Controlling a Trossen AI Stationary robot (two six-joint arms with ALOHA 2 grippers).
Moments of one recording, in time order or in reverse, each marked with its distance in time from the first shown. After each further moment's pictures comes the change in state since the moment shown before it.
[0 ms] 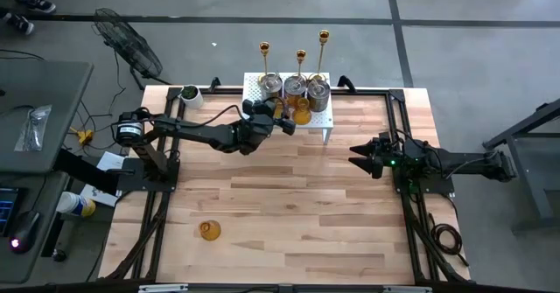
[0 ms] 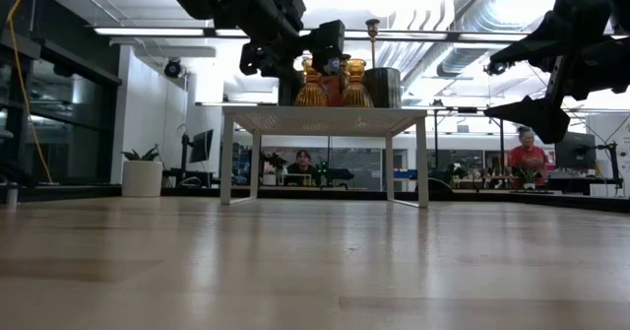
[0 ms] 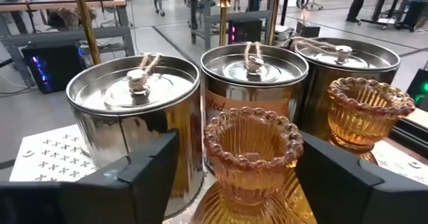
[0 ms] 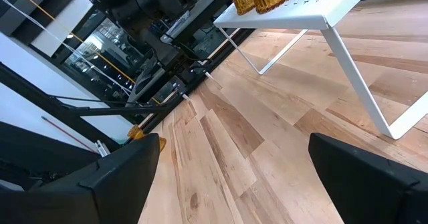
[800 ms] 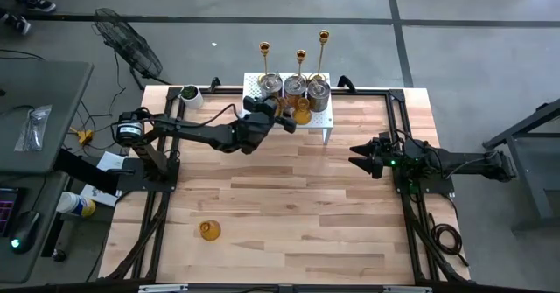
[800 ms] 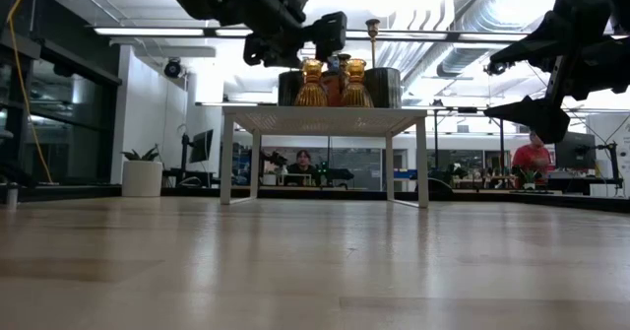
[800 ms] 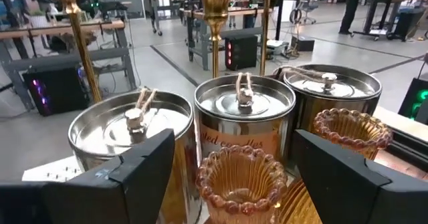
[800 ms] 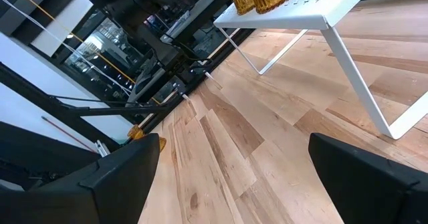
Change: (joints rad) left arm -0.001 0.000 0.000 0.122 0.001 0.137; right arm 0.000 0.000 0.000 0.000 0.000 0.000
